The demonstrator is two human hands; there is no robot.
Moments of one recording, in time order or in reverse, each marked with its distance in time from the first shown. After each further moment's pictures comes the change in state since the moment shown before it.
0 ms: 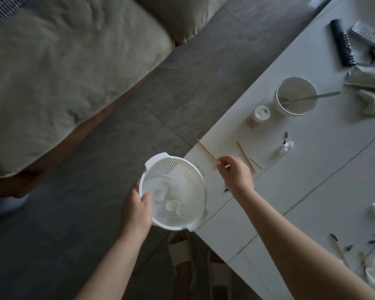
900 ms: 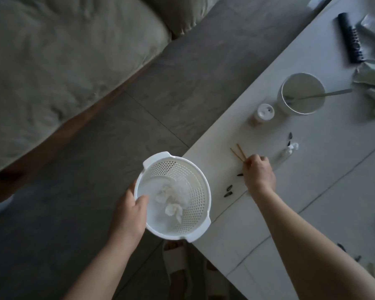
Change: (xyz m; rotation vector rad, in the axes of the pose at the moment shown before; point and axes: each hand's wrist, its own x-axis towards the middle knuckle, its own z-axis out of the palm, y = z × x) left_hand 0.018 -0.005 0.011 -0.036 -0.101 0.036; right_hand 0.048 0.060 -0.009 -0.360 0.110 0.206
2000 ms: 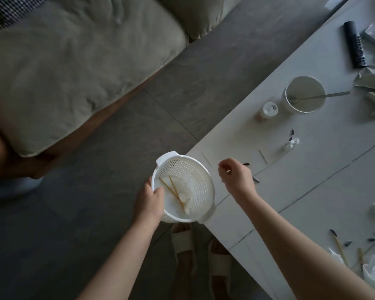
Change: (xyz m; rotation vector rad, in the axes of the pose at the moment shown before) left_hand -0.042 0.000 -0.010 0.092 0.056 -0.125; right_hand -0.102 -0.050 -0.025 0.384 -0.197 -0.214
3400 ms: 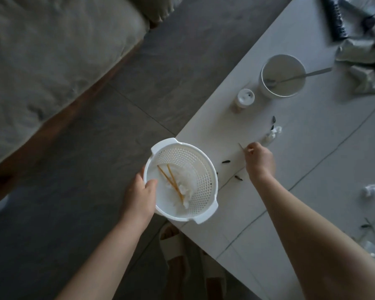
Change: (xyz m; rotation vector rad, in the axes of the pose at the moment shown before) left_hand 0.025 0.040 0.053 0.036 -0.104 0.134; right_hand 0.093 0.103 -0.050 -0.242 0.254 0.318
